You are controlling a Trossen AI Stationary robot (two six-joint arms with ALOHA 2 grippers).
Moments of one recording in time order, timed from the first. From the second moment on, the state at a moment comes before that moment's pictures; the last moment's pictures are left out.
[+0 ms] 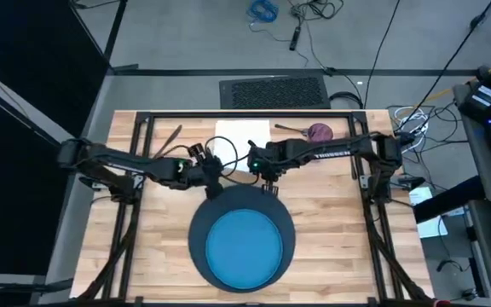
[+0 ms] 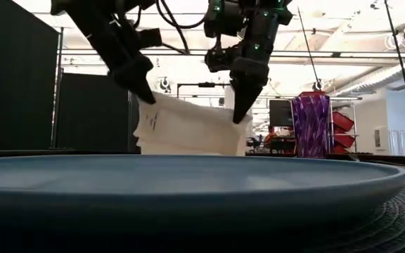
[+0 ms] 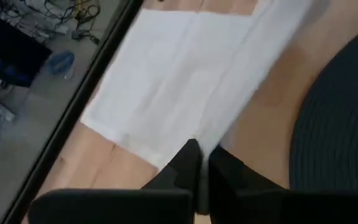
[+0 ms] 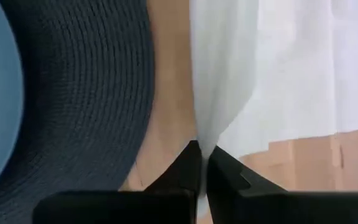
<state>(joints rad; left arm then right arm) -0.03 1.39 0.87 -0.43 -0.59 -0.15 -0.12 1.85 1.44 -0.85 0.11 0.00</state>
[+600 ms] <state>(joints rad) 0.09 1.39 0.87 -0.42 -0.60 -0.07 -0.23 1.83 1.44 -0.83 0.19 -0.12</state>
